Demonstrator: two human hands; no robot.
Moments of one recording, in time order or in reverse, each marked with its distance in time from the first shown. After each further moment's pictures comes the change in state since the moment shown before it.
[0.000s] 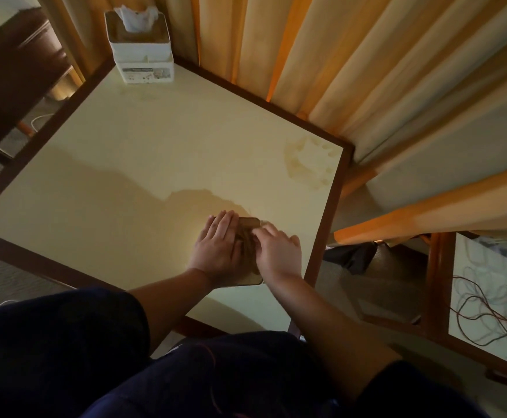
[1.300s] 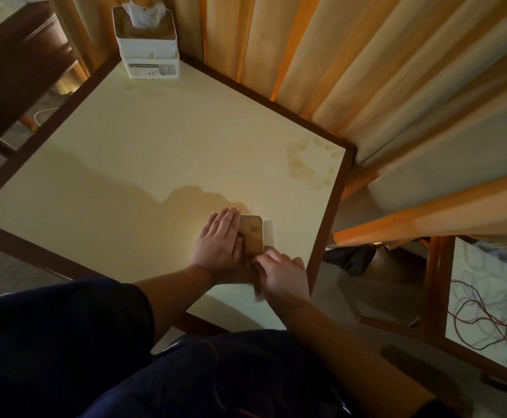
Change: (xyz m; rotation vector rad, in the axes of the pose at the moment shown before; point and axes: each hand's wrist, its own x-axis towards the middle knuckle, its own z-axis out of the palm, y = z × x) left_hand 0.002 -0.004 0.006 0.034 0.047 0.032; right_hand -0.048 0.010 -0.006 -0.031 -0.213 -0.058
